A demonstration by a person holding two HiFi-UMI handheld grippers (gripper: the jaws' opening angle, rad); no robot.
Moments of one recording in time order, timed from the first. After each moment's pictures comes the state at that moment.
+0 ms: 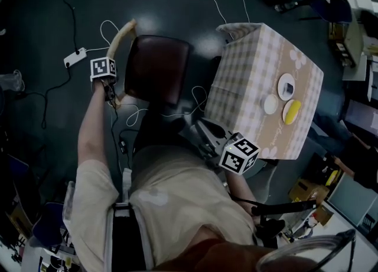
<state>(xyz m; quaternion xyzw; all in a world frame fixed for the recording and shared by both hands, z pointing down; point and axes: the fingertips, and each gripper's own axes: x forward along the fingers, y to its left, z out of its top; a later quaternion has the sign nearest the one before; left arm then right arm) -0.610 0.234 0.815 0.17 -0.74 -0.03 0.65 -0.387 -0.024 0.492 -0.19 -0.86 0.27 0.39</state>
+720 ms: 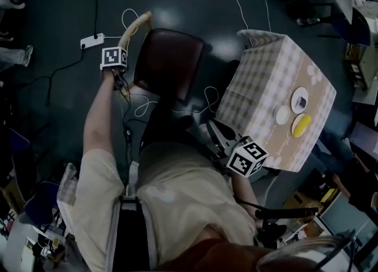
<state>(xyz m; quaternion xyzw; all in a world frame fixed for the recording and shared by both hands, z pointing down) -0.610 0.270 0.822 0.14 -0.75 -0.03 0.65 -0.388 -0.016 0.501 -0.21 -0.85 0.27 0.41</state>
